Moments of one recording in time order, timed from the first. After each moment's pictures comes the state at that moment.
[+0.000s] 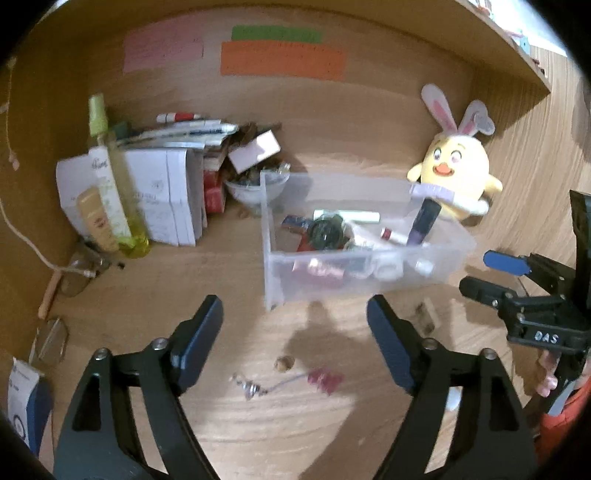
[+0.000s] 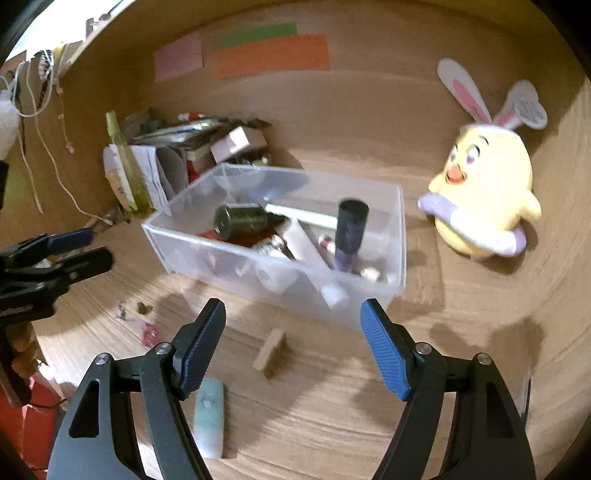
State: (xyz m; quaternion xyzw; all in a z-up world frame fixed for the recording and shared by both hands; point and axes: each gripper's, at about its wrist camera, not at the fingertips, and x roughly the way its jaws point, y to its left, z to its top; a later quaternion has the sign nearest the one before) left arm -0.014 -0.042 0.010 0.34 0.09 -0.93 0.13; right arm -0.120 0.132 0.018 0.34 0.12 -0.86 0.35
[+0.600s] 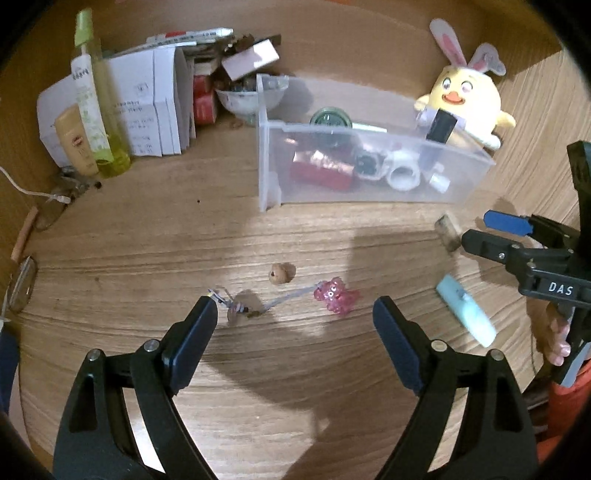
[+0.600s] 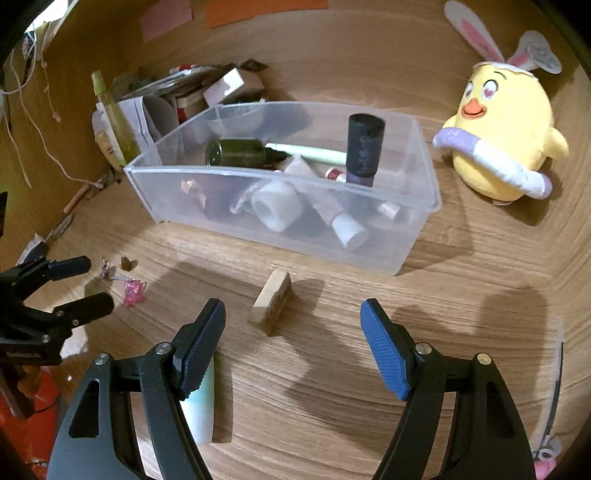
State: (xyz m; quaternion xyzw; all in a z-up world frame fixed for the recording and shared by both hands) left arm -0.011 -0.039 -0.054 0.43 0.11 -0.89 0.11; right arm -0.127 0.122 -0.027 0.41 0.13 -0.83 0.37
